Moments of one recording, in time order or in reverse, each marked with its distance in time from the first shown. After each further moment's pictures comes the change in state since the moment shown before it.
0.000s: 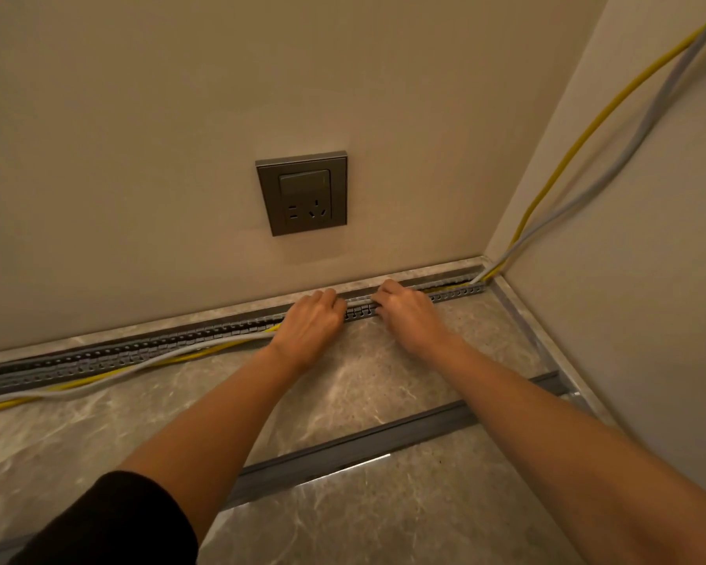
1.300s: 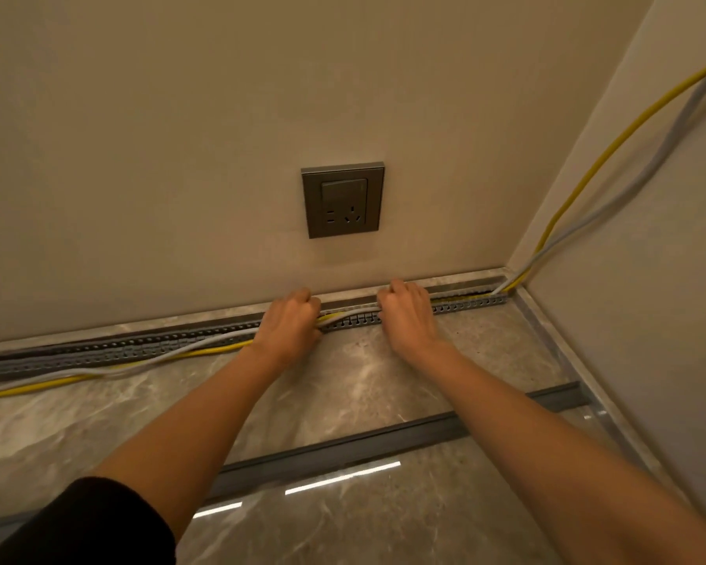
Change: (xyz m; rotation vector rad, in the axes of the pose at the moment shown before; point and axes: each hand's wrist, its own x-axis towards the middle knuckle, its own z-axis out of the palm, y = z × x) left_hand -0.041 -0.045 0.001 -0.328 -0.118 -0.364; right_hand 0.007 -0.053 -0.012 0.031 0.053 0.135
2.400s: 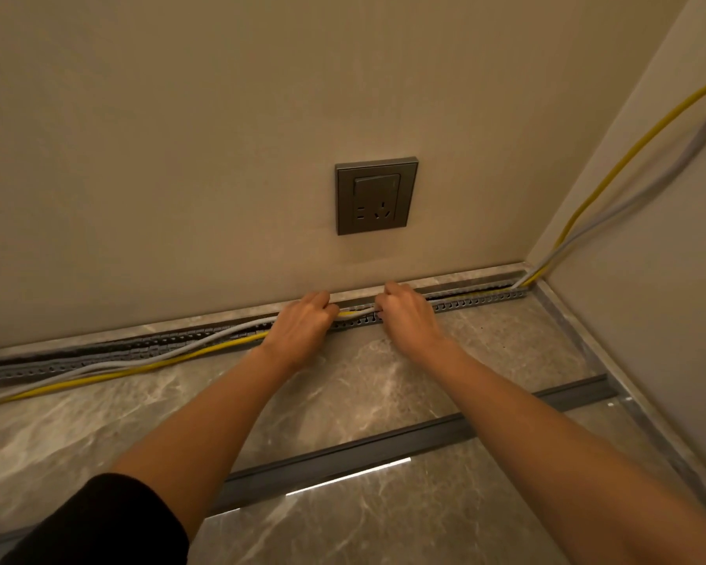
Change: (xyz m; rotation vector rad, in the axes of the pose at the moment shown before) left_hand -0.009 -0.021 -0.002 0.196 0.132 0.316; right_hand 0.003 -0.024 0.008 0.015 -0.048 -0.088
